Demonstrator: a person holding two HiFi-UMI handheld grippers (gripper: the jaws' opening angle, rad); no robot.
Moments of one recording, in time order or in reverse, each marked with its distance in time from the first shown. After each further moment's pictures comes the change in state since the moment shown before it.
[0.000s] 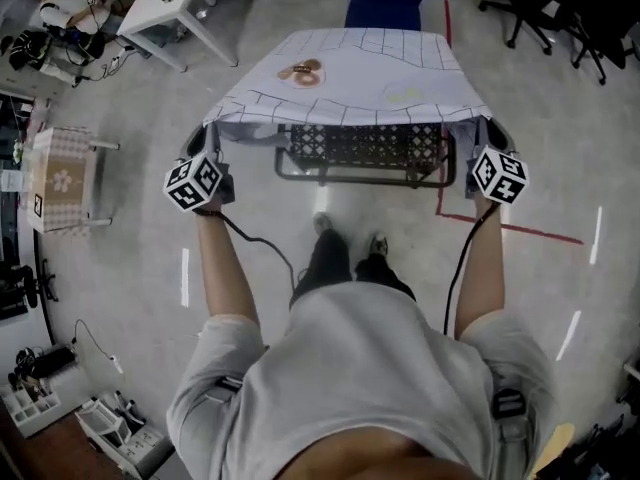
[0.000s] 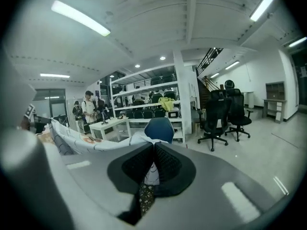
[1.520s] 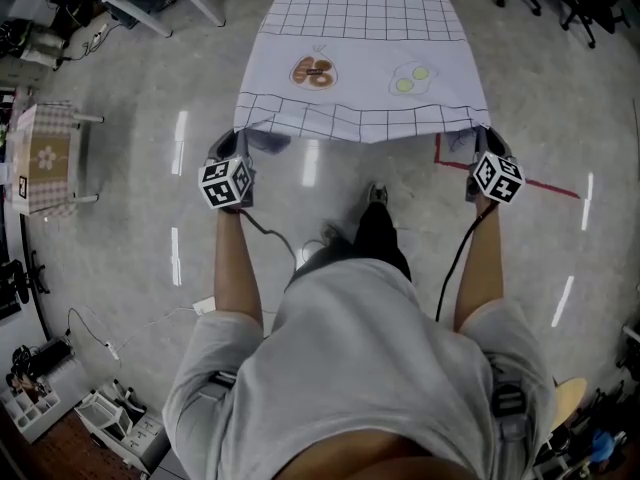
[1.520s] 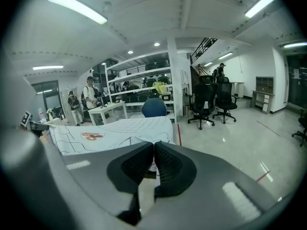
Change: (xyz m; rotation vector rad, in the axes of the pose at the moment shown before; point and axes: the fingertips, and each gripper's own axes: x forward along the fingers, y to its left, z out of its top) left arm -0.151 0.018 -0.222 0.084 0.227 -0.087; right arm -0.176 0.045 -0.200 0.045 0.178 -0.090
